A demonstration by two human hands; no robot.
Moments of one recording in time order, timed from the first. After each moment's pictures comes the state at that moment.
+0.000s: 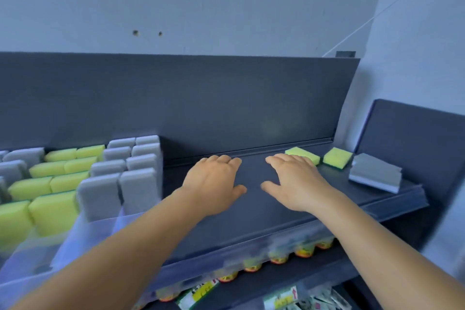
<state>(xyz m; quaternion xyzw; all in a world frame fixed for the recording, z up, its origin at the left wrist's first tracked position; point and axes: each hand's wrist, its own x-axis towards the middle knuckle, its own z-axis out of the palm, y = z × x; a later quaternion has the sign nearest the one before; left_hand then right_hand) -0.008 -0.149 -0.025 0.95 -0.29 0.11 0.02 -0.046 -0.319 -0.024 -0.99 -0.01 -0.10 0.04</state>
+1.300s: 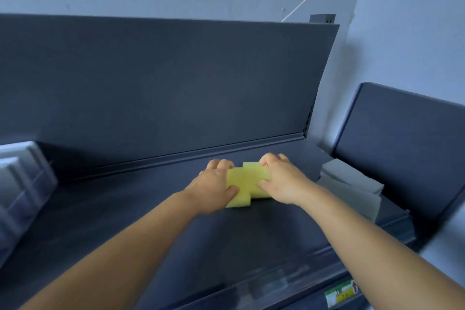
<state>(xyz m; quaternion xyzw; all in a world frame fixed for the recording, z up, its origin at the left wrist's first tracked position) 0.117 -0.342 -0.088 0.95 -0.22 -0.09 0.19 0.083 -0.513 -0.077 -0.98 0.06 0.03 0.21</state>
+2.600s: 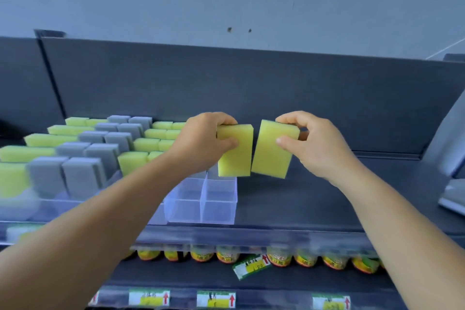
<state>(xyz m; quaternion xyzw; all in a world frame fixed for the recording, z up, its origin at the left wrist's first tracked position) -0.065 -0.014 0.024 0.92 -0.10 0.21 0.31 -0.053 -0.224 0.021 -0.87 -0.17 -0.17 0.42</state>
